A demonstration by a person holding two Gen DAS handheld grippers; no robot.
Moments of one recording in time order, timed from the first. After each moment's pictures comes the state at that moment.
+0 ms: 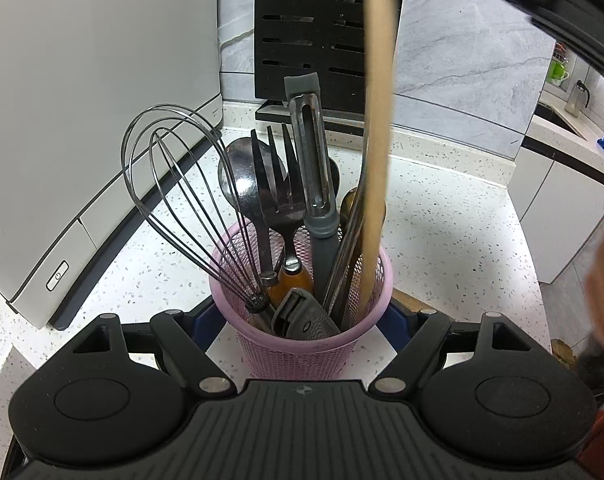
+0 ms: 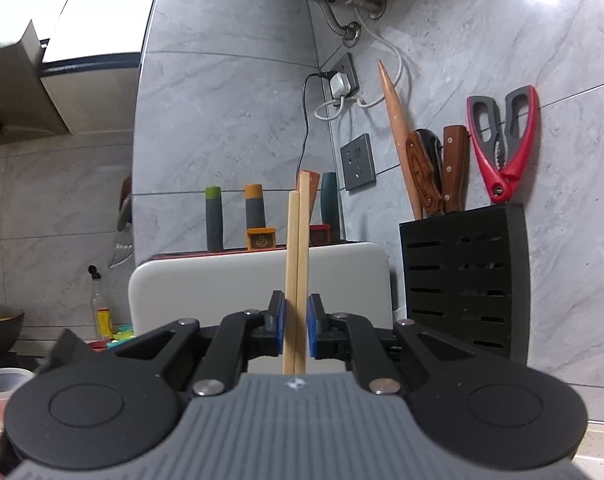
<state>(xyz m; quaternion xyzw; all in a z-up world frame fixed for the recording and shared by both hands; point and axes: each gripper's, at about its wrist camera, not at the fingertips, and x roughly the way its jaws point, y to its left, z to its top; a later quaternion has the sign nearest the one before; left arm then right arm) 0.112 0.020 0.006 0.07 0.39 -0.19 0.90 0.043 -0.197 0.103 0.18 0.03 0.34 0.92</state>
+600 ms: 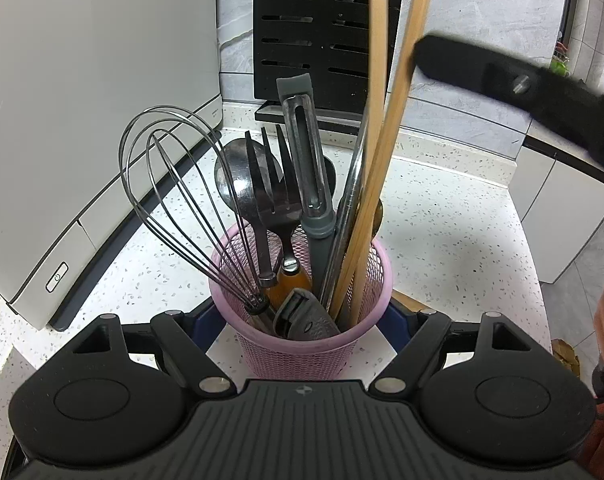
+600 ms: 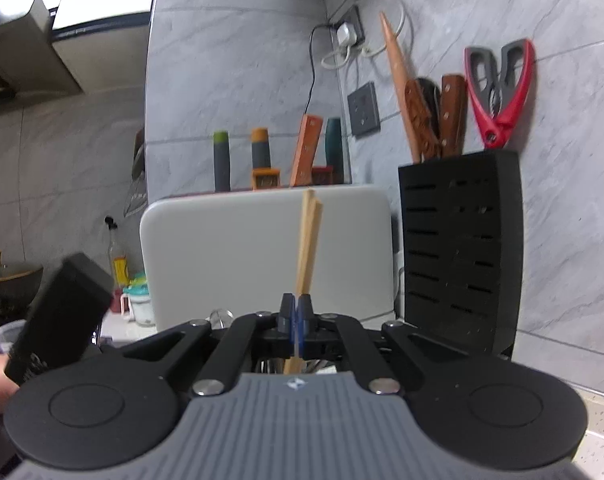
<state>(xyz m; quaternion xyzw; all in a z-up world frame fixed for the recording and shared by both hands) 0.112 0.019 0.006 0.07 0.39 -0.19 0.90 0.043 -0.215 0.077 0.14 0.10 0.38 0.91</state>
